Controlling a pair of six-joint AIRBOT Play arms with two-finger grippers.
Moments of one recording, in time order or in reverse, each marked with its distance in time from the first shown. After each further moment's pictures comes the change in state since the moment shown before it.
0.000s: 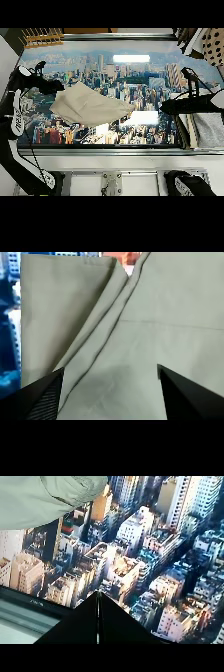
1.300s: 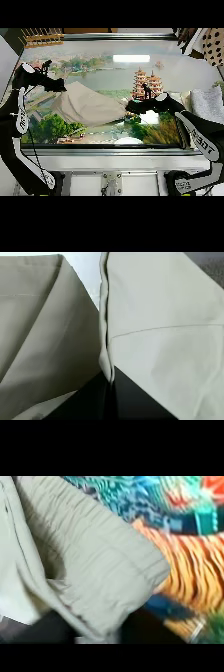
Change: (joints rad) left arm -0.036 -0.019 0.076 -0.067 -0.102 -0.008; right arm 0.200 -0.679 0.001 0.534 -0.478 -0.205
